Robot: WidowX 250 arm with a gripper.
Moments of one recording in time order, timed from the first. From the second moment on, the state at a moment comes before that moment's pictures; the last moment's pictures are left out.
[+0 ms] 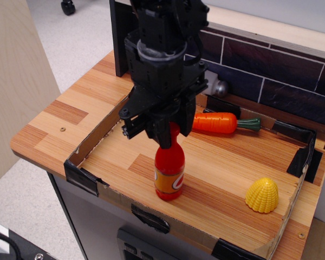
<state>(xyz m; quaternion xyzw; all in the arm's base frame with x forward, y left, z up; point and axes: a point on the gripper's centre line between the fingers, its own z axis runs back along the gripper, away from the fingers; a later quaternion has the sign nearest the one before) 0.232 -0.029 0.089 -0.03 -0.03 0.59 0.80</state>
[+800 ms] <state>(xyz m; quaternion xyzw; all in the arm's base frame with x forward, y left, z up) 0.239 -0.011 0.091 -0.15 0.17 0.60 0.76</state>
